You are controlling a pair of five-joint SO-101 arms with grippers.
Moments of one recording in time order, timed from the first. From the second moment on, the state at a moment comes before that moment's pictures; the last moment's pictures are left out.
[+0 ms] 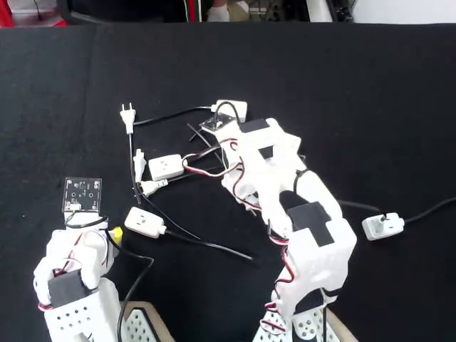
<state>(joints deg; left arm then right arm) -25.0 -103.6 91.6 74.2 -22.6 -18.0 19.1 16.7 72.2 20.7</state>
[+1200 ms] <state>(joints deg) -25.0 -103.6 91.6 74.2 -22.6 -21.7 0.5 12.3 84.8 12.4</state>
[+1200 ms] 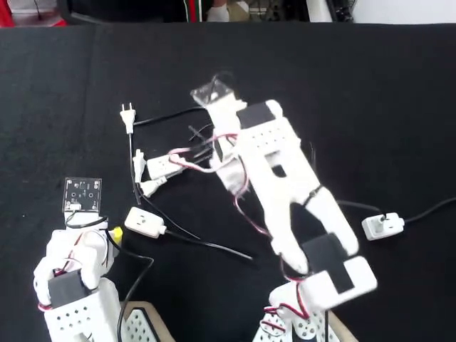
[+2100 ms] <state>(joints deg) -25.0 -103.6 91.6 74.2 -22.6 -19.8 -40.8 22.3 78.5 15.2</state>
